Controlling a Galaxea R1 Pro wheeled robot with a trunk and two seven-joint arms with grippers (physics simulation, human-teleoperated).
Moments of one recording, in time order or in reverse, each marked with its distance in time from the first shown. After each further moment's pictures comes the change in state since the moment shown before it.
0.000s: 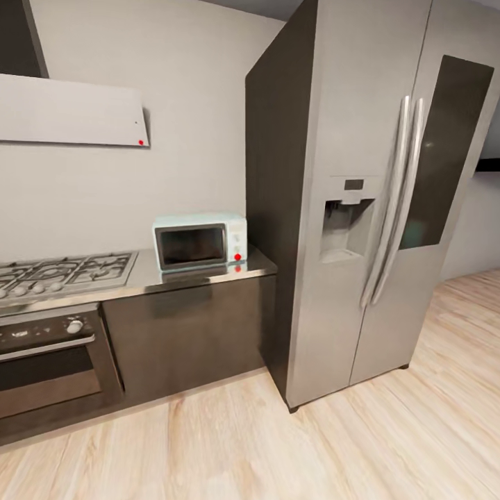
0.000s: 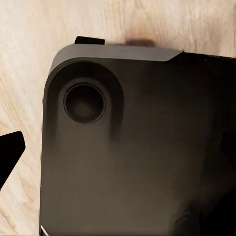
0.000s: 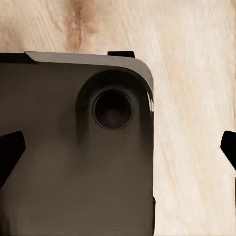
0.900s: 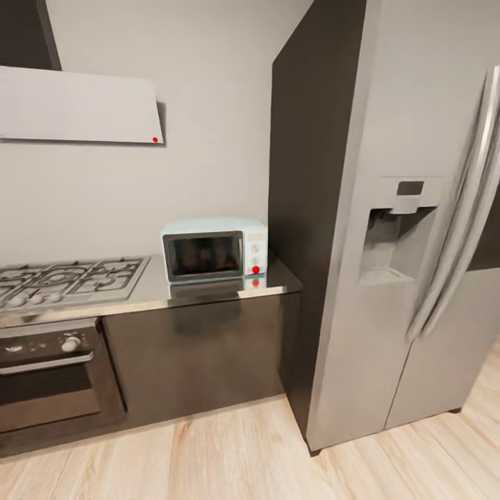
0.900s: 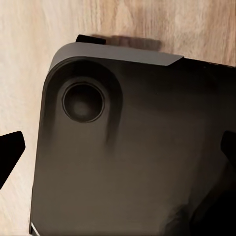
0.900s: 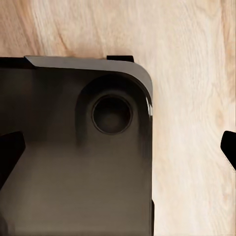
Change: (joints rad) left arm 0.000 0.000 0.000 -0.002 0.064 -0.002 0.001; right arm 0.000 -0.002 -0.007 0.002 0.009 -0.019 0.002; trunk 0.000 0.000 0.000
